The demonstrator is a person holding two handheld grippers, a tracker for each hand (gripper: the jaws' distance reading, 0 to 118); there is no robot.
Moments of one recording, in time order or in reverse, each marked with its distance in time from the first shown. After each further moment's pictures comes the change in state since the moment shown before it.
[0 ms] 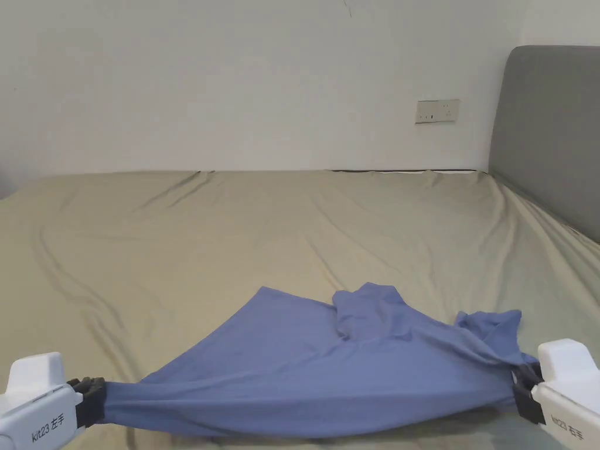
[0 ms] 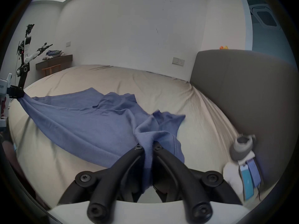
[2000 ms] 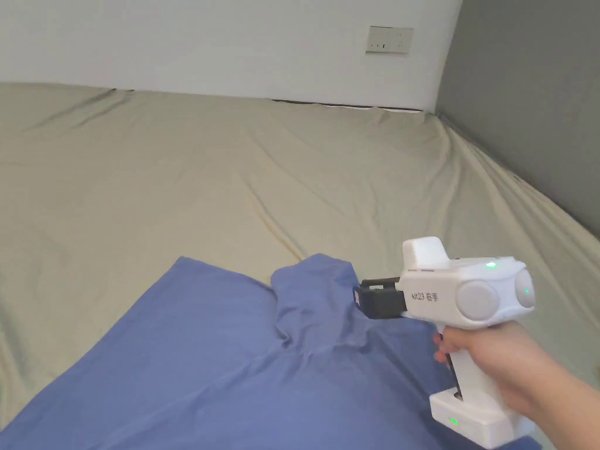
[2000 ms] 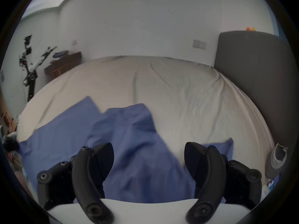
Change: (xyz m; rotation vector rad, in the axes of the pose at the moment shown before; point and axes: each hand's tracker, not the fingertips) left arm -0.013 -0.077 0.044 -0.178 -0.117 -0.043; right arm -0.020 0.076 -0.201 -0.175 0.177 -0.063
